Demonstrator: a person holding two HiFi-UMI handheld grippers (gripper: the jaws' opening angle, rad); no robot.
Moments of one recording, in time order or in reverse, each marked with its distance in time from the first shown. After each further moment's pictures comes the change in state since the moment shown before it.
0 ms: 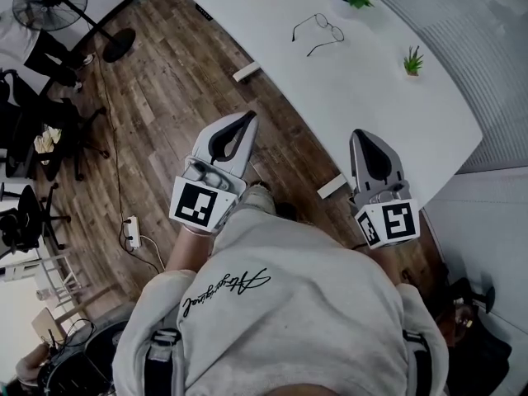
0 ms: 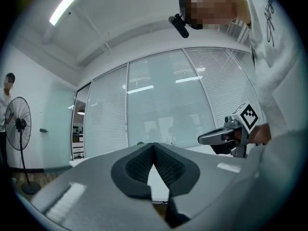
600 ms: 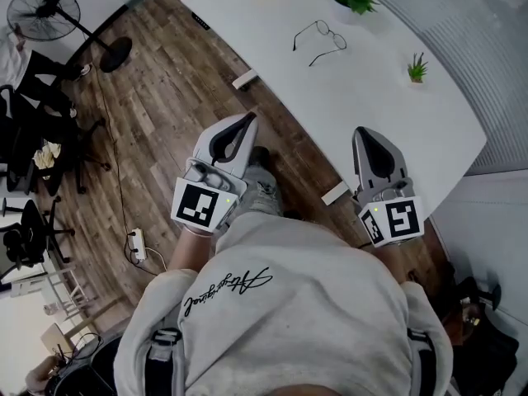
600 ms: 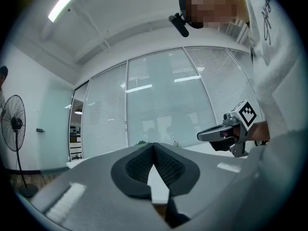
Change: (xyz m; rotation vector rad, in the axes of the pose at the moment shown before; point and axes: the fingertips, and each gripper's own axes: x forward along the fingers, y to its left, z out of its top) left arm 0.021 0.032 -0.019 0.014 0.016 -0.036; right arm 0.036 -0.010 -0.001 -0.016 0.001 -0.025
